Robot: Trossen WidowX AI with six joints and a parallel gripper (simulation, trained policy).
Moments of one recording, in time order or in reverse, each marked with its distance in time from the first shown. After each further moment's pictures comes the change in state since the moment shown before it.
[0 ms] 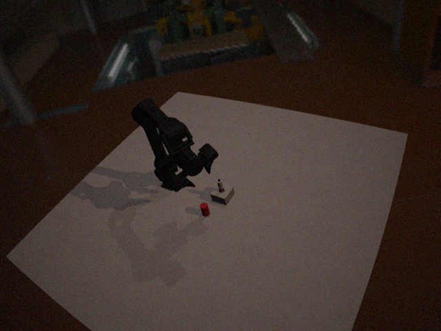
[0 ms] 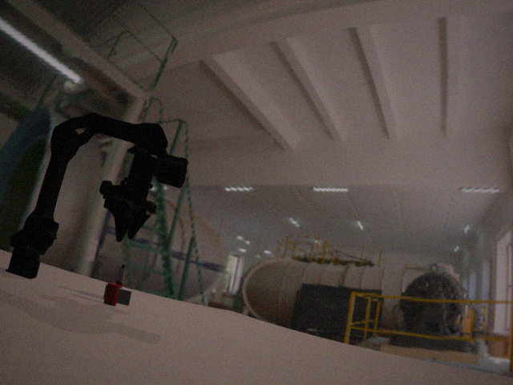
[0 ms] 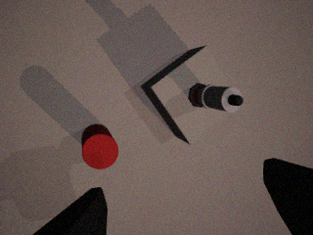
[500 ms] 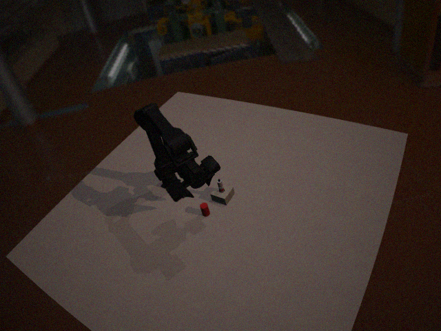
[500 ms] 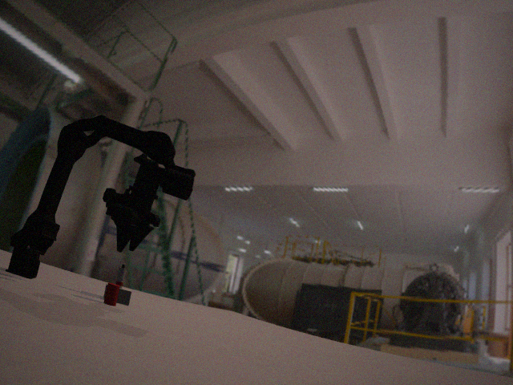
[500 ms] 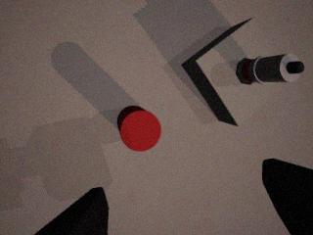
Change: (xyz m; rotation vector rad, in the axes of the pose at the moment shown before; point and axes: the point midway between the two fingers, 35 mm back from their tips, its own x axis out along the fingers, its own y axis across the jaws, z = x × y) arm 0.017 0.025 -0.022 0.034 -0.032 0.090
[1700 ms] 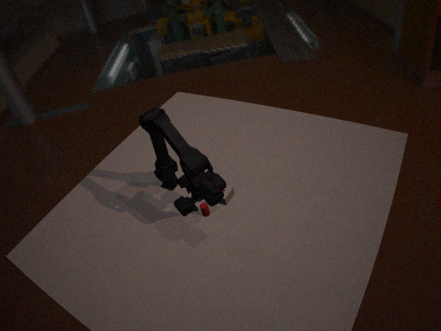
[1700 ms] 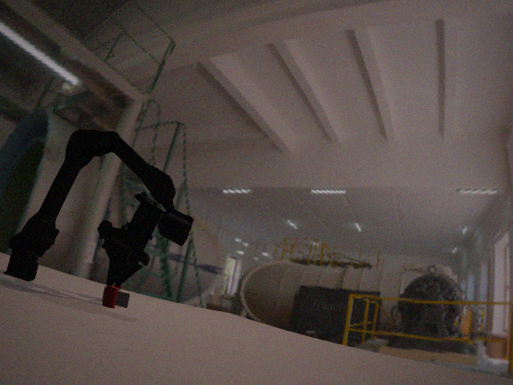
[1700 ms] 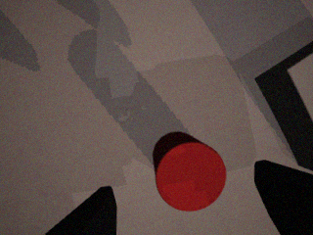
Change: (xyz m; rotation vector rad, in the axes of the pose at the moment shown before) arm 0.076 0.016 -0.008 -0.063 -0.126 0.157
